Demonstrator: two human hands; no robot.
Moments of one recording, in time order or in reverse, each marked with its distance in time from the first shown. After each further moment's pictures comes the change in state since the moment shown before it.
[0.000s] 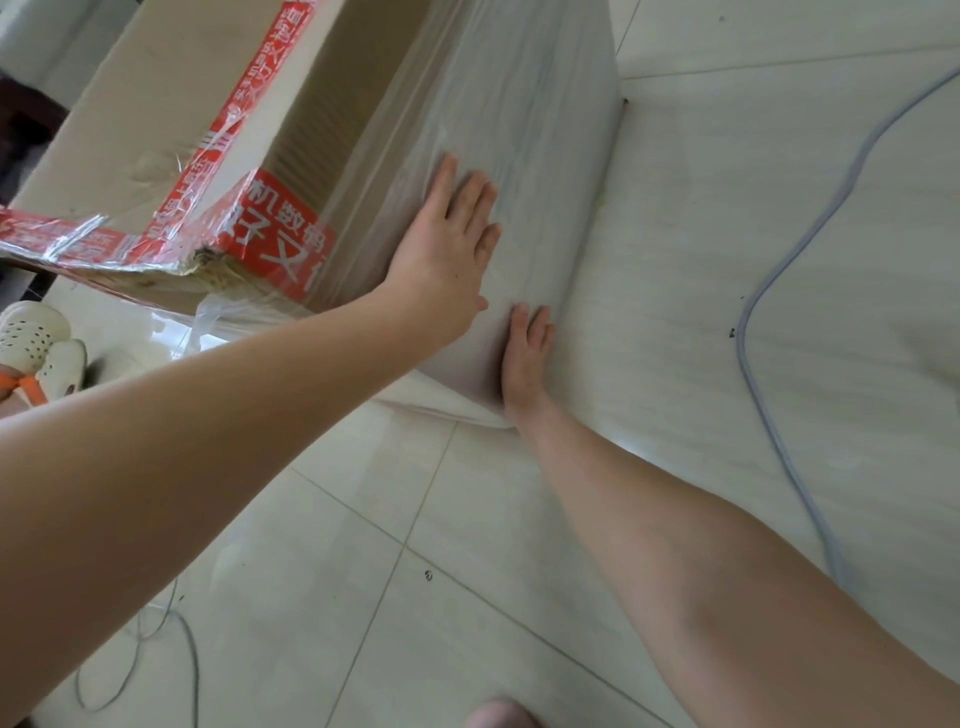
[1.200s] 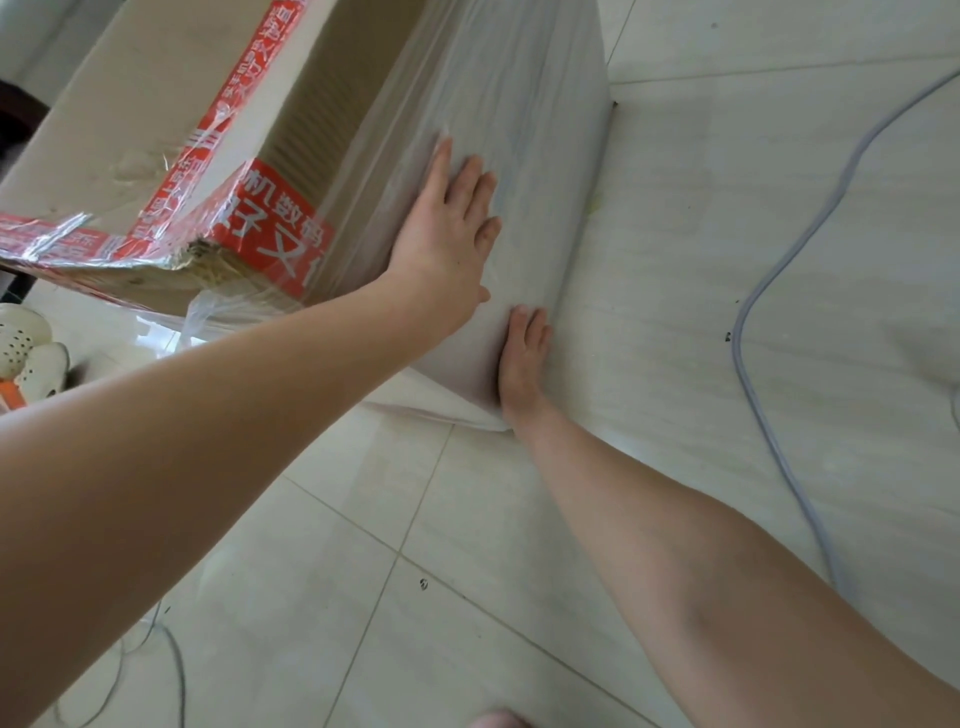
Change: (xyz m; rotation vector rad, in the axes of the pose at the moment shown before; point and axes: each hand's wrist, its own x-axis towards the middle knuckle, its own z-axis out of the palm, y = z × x) left_hand 0.011 -0.003 0.000 0.022 0.001 -0.025; right_hand 0.008 0.001 -0.001 -0.020 0.011 -0.030
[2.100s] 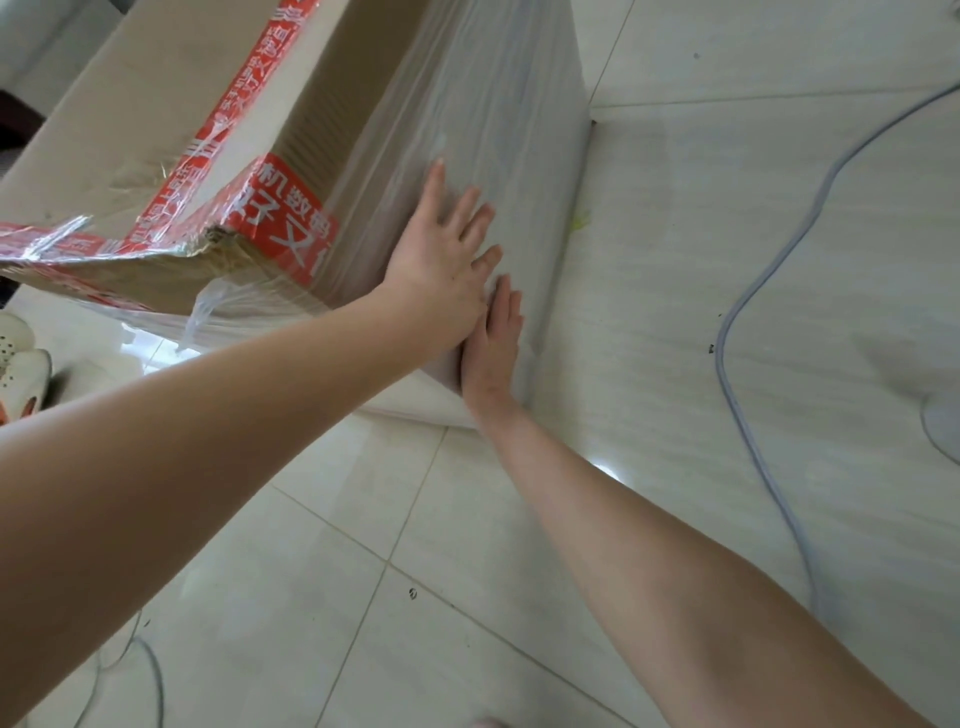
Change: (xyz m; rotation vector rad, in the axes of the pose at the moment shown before) left_hand -0.007 0.002 -0.003 -0.057 -0.008 0.047; right_hand -0.035 -0.045 0.015 0.001 0.026 -0.229
